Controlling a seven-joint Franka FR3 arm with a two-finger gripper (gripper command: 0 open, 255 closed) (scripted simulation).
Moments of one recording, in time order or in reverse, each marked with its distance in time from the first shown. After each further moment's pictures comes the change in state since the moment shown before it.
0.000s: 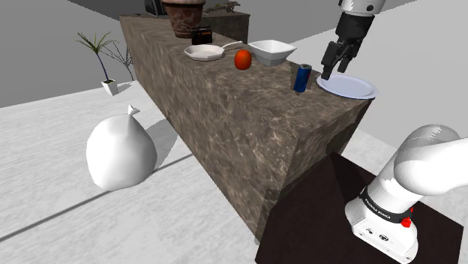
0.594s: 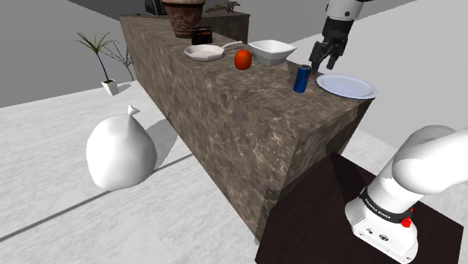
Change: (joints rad) arm -0.049 0.198 -0.092 0.068 -0.055 0.130 -0.060
